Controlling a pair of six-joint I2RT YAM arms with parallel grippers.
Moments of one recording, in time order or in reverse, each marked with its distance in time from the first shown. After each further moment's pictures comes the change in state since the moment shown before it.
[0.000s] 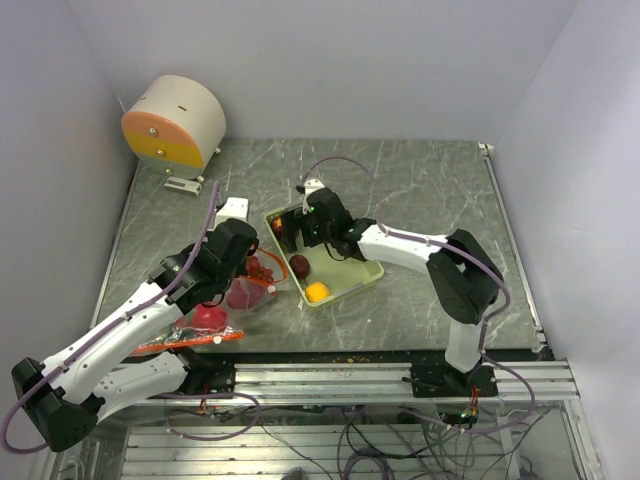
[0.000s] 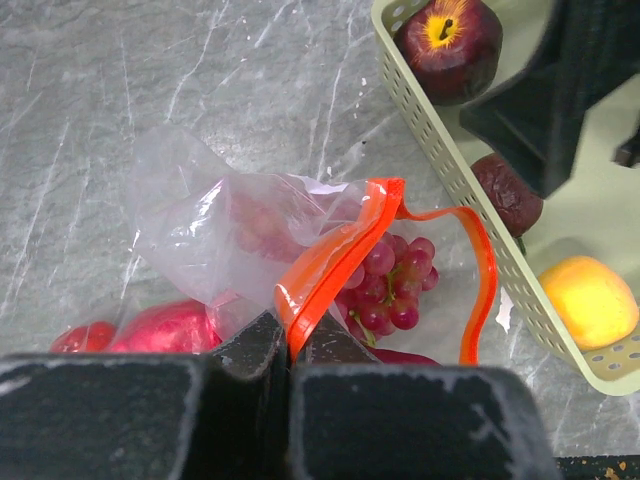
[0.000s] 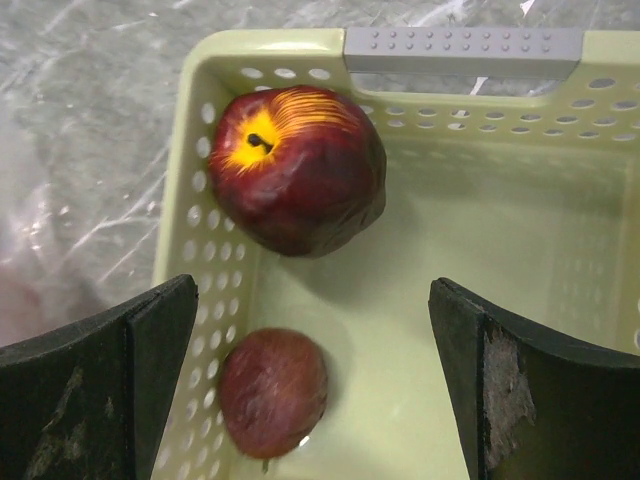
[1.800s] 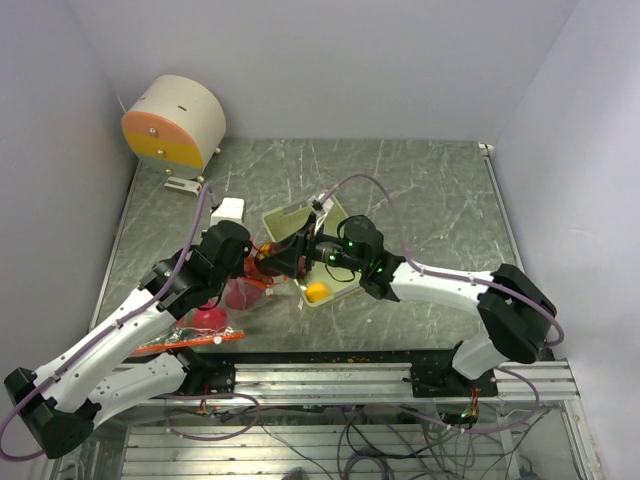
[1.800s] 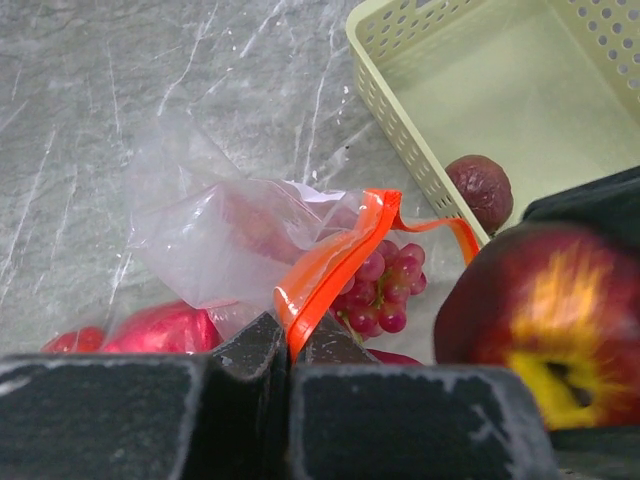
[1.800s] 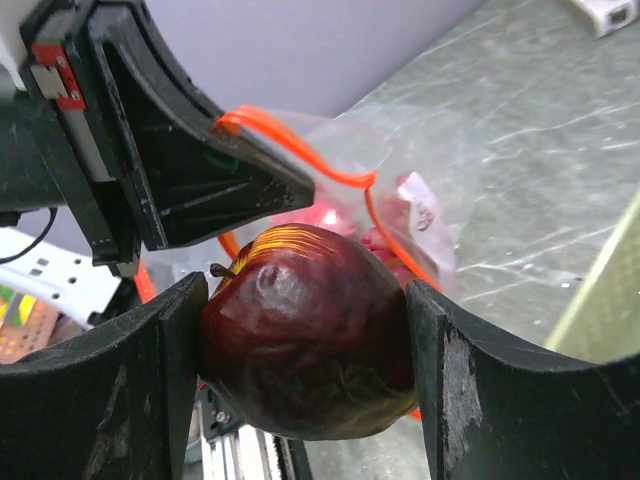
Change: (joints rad) left arm 0.000 -0.057 -0.005 0.003 0.031 0.002; right arm 0.111 -0.338 -0.386 0.624 -0.377 0.220
